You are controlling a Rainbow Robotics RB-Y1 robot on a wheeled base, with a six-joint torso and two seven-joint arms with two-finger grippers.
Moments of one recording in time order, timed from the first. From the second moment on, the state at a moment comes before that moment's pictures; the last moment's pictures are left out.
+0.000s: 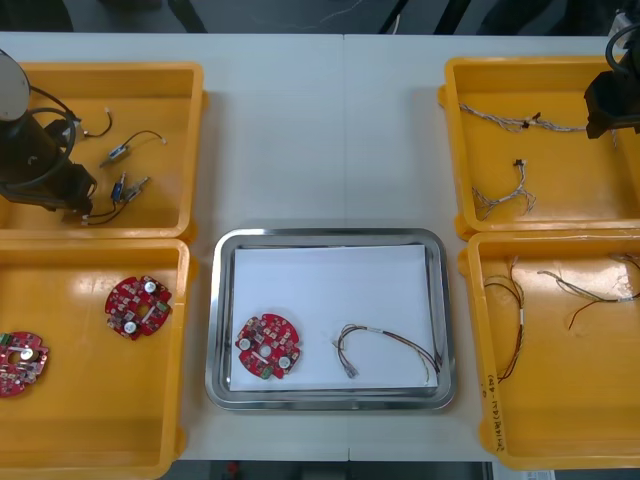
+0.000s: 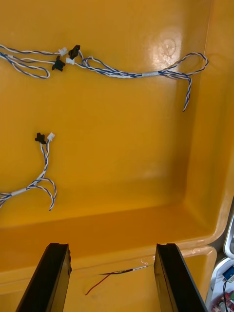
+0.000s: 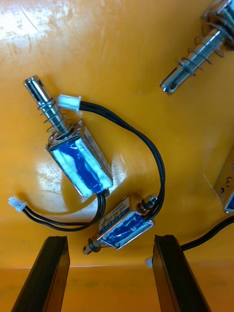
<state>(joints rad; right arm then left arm) -0.97 -0.63 -0.09 -1.31 -0.32 1.90 1.54 -0.90 0.87 -0.44 -0.93 0.93 1.43 -1.58</state>
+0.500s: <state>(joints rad) -1.00 -0.56 -0.19 -1.18 -0.25 1.74 1.41 -0.90 0.86 -0.46 -0.89 0.93 1.37 -1.58</state>
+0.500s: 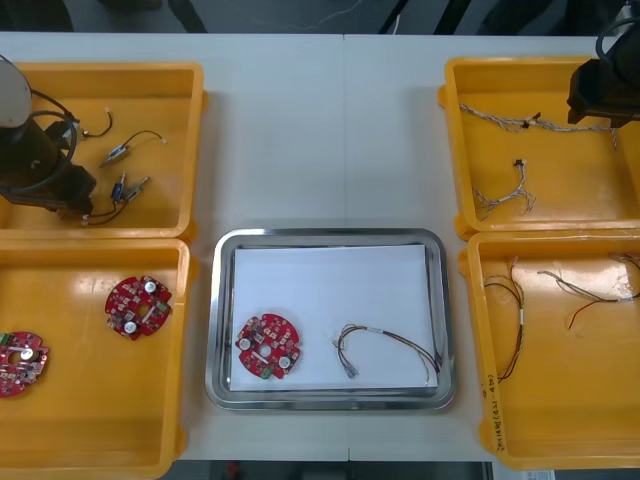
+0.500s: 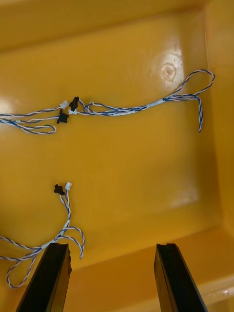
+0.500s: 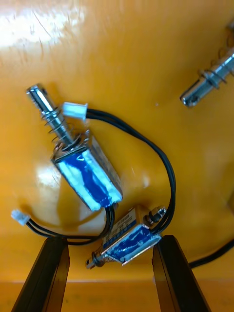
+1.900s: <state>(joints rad) -1.03 -0.42 -0.28 -0.84 -0.15 1.37 1.29 -0.93 0.86 -0.37 -0.92 0.94 1.50 -1.59</state>
